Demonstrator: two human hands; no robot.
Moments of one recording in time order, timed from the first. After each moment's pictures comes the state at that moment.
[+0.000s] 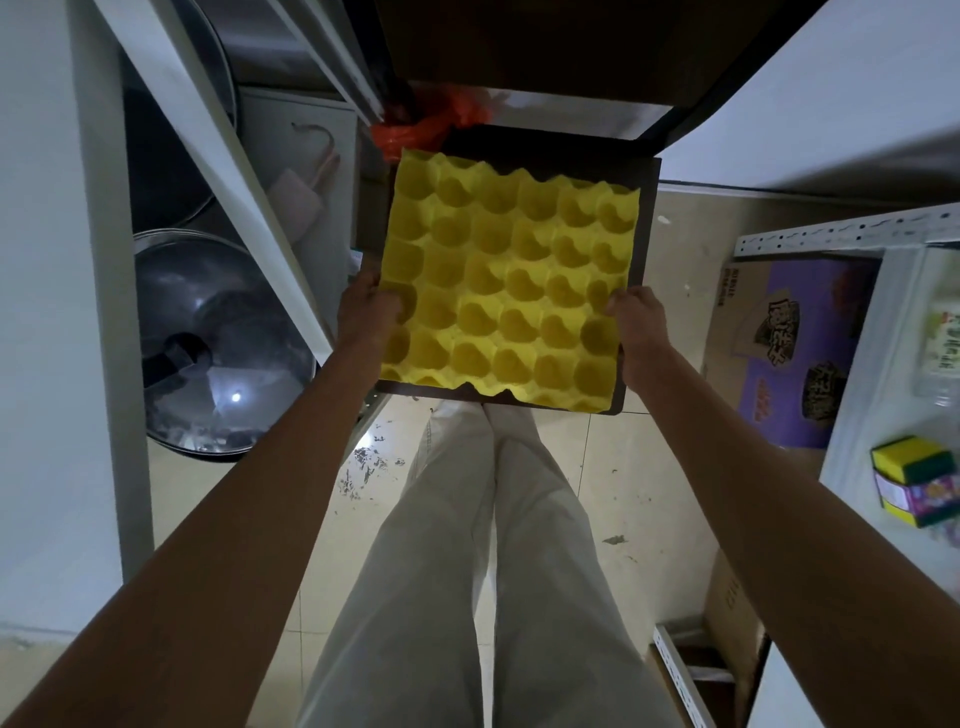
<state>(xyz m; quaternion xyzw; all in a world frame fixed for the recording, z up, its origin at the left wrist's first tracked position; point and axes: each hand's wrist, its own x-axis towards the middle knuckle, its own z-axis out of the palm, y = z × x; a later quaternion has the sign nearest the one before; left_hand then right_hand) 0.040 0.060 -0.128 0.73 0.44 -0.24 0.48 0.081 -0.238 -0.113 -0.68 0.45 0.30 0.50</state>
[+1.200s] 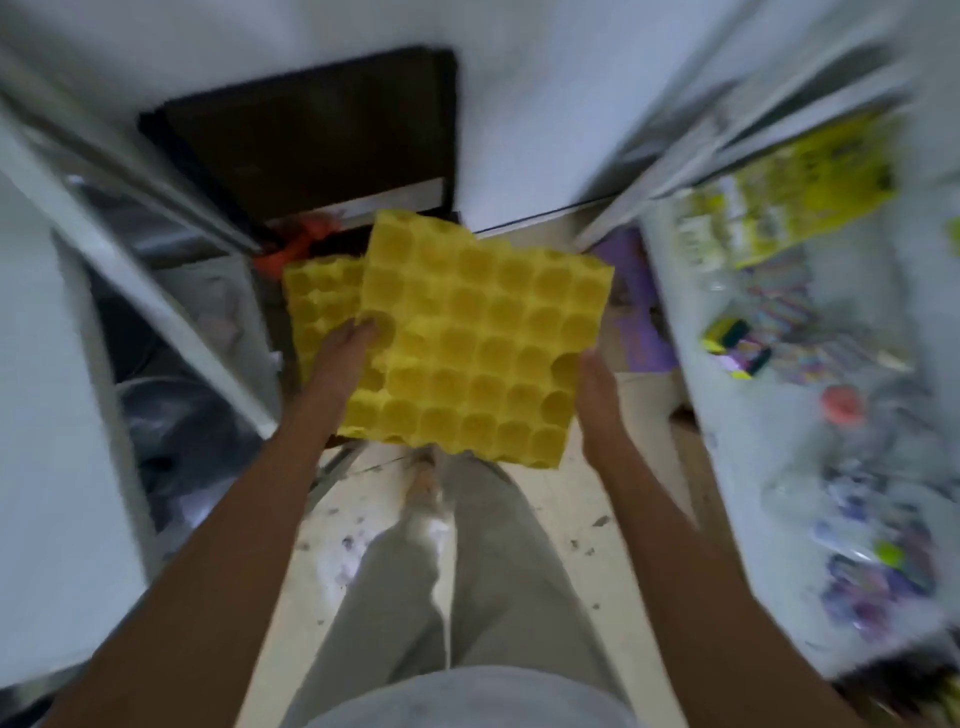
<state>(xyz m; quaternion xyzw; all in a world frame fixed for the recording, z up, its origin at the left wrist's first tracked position) 0.033 -0.040 0.025 0.71 0.30 -0.34 0.53 -0.080 -0.314 0.054 -0.59 0.50 0.07 0.63</state>
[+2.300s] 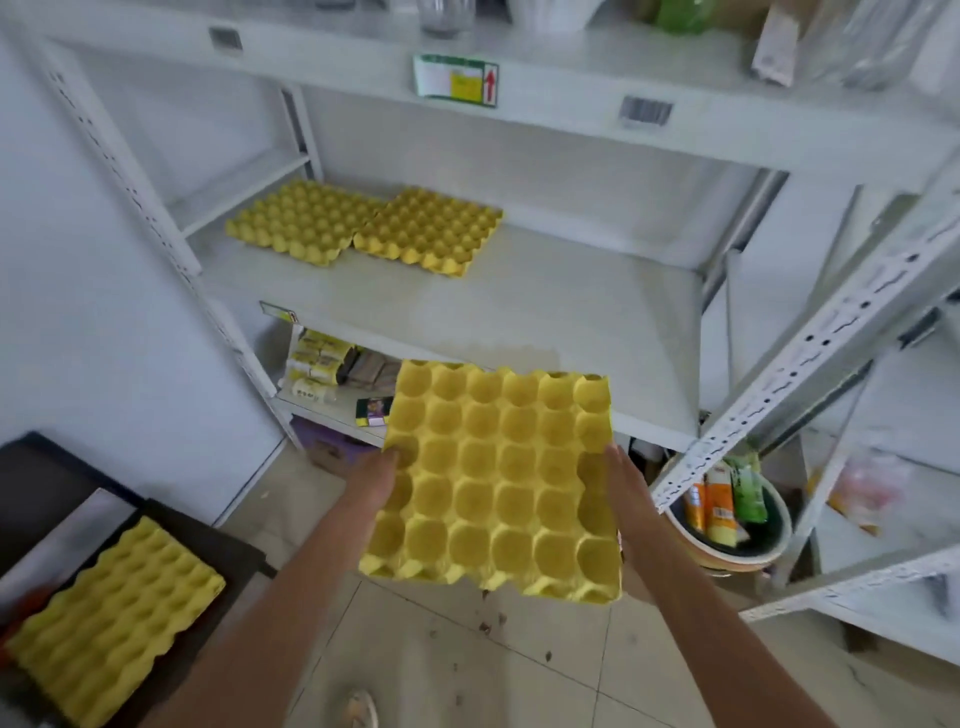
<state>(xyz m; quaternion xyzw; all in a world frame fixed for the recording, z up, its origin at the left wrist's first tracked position) -0.427 -0.377 0.320 0.83 -0.16 -0.41 0.35 -0.718 -0.473 0.337 -0.51 0.58 -0.27 0.57</state>
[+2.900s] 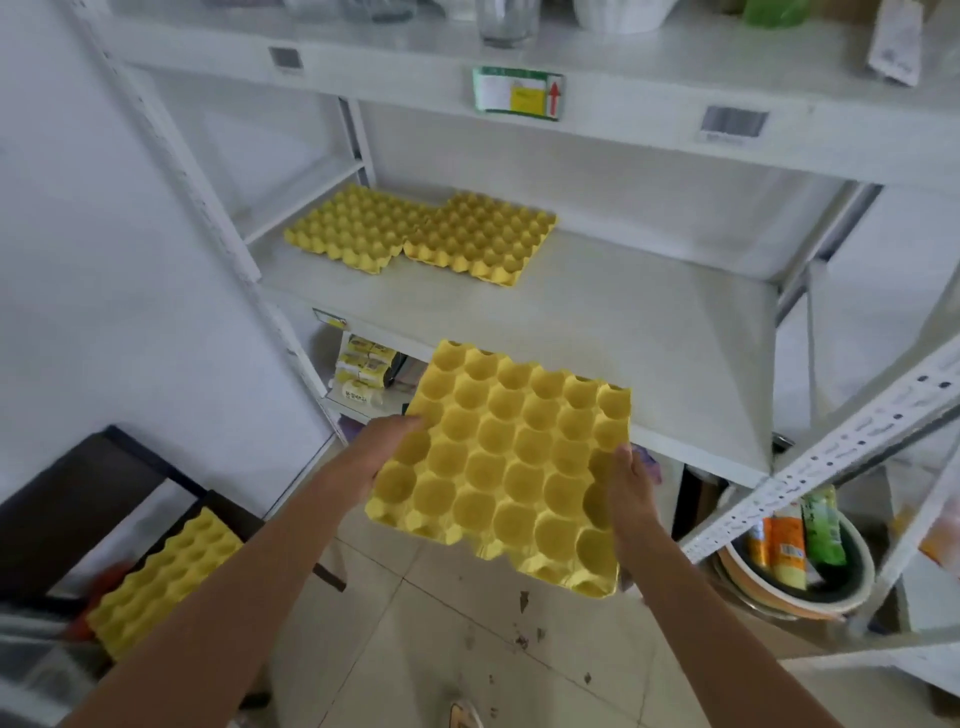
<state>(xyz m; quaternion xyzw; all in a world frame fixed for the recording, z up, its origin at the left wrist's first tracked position) -0.356 -0.394 0.363 0.75 -0.12 -0.51 0.41 -0.644 -0.493 0.324 -0.44 0.61 -0.30 0.59</state>
